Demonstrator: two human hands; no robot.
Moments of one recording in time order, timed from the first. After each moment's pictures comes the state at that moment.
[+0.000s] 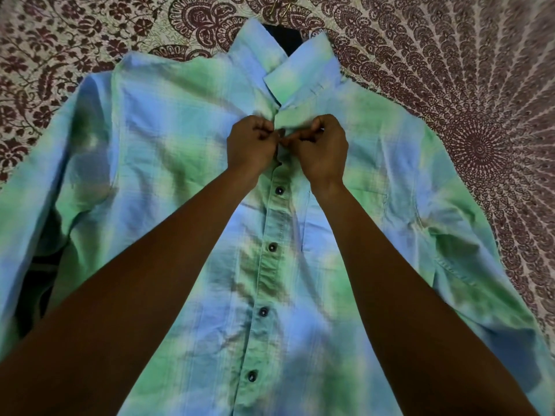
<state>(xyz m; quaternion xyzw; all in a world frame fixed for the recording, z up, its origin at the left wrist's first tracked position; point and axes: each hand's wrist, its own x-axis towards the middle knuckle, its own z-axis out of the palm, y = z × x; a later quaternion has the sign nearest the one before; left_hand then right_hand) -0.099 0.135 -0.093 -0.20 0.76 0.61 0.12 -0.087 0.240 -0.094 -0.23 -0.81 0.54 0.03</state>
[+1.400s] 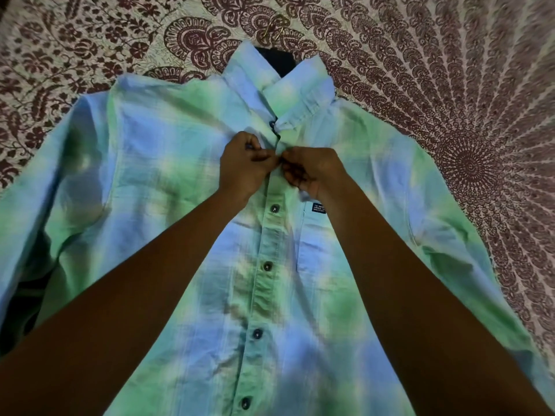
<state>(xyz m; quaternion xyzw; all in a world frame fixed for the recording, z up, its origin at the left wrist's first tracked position) -0.100 0.131 -0.108 -0.15 0.75 0.64 0.09 -0.108 0.250 -0.078 -0.38 -0.58 0.69 -0.21</state>
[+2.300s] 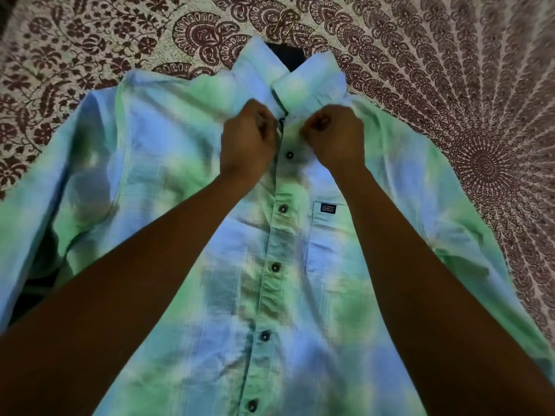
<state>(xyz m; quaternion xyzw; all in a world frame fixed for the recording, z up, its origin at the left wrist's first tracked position) -0.118 0.126 -0.083 -0.05 0.88 0.46 -0.03 -0.130 0.257 -0.067 -0.15 -0.92 0.35 -0.06</state>
